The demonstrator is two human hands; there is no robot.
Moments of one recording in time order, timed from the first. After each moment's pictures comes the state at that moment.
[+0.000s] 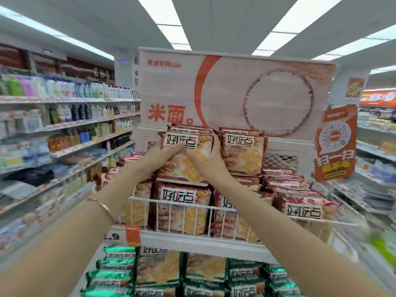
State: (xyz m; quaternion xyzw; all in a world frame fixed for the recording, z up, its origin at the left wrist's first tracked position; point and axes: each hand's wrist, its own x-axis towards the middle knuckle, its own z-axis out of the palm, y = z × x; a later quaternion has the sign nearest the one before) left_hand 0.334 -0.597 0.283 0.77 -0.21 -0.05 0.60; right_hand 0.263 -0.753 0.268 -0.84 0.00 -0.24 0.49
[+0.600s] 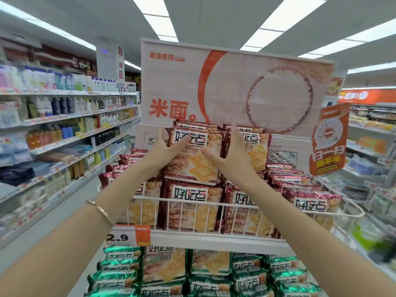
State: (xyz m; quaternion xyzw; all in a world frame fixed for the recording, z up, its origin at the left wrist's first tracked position) left_hand 0.356 -0.585 0.277 0.79 -0.25 -0.01 0.56; right_hand 0.244 -0.759 0.275 -0.89 0.02 -0.35 0.31
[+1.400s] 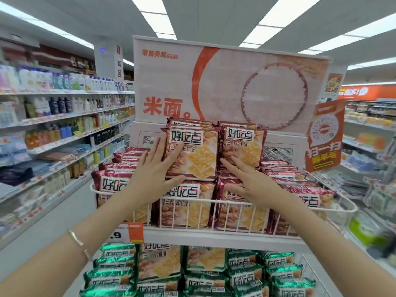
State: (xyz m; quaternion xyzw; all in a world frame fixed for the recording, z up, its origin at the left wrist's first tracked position) left_hand 0.336 -0.569 0.223 0.88 -0.38 0.23 0.15; right_hand 0.206 -0.846 0.234 -0.99 -0.02 -0.14 -0.04
